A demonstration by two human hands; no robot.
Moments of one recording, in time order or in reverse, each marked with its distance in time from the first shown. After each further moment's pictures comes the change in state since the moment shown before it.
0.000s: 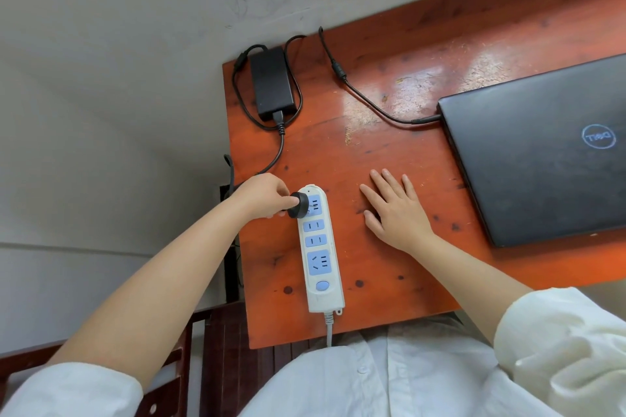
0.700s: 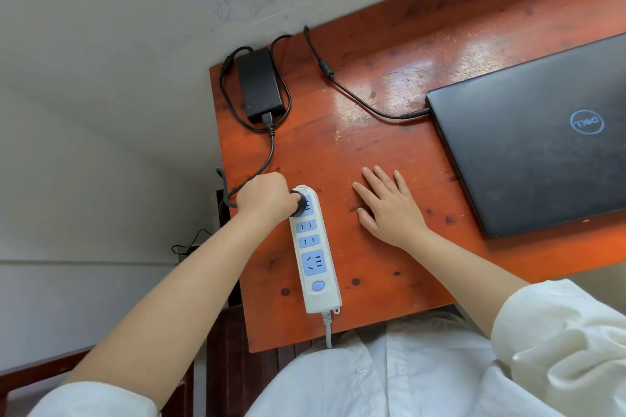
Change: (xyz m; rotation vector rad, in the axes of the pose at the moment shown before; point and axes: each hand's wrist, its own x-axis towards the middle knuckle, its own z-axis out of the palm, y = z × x) left_hand -0.001 0.026 0.016 0.264 0.258 -0.129; right_hand -0.001 0.004 0.005 0.004 -0.030 -0.002
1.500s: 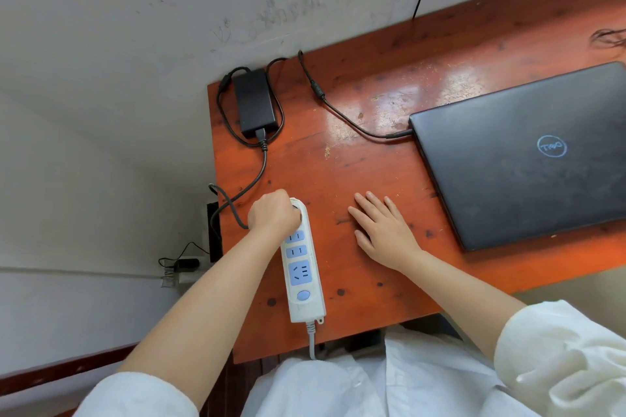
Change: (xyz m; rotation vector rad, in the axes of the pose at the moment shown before) left_hand -0.002 0.020 0.022 -0.082 0.037 -0.003; right_hand -0.020 0.007 -0.006 0.009 -0.084 -0.023
